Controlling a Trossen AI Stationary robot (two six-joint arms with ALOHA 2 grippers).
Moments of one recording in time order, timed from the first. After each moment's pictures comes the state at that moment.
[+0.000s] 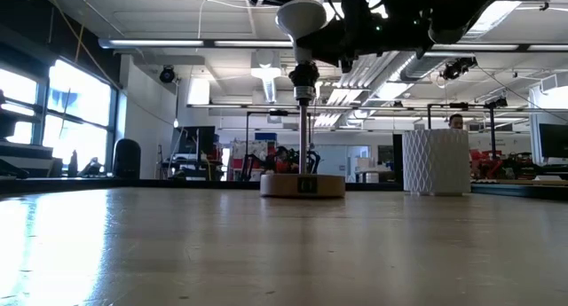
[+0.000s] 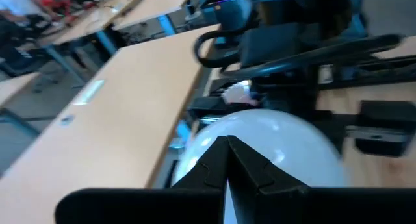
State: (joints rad) left arm 0.25 1.55 1.55 -0.34 -0.16 0.34; right arm -0.38 1.45 0.82 0.56 -0.24 -0.03
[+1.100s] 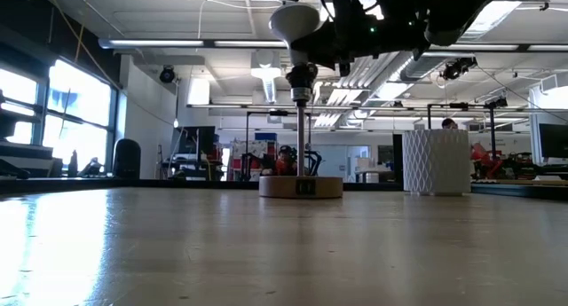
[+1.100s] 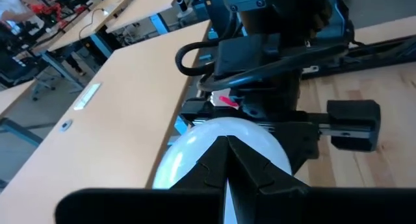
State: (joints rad) left arm 0.20 1.52 1.55 -0.41 -0.19 0.38; right arm -0.33 1.49 0.82 0.57 -0.15 0.02
